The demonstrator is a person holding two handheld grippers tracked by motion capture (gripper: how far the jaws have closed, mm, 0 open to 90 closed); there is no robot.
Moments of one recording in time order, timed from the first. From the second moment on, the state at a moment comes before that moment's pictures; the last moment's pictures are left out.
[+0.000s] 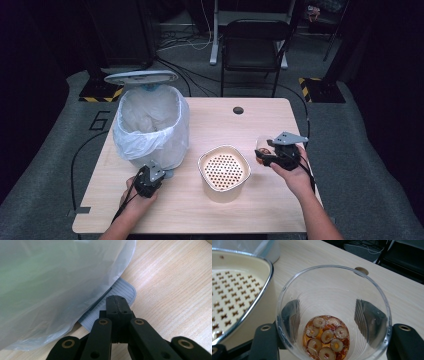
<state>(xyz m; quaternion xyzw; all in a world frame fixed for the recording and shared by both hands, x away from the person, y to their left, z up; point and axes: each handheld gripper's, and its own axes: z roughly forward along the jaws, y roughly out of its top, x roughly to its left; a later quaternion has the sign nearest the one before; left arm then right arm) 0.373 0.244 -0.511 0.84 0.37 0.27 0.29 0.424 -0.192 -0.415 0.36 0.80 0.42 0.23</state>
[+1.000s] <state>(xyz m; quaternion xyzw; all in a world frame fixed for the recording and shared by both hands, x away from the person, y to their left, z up) 0.373 0.243 -0.512 0.84 0.37 0.27 0.29 0.470 -0.136 -0.383 0.25 0.82 0.44 0.26</state>
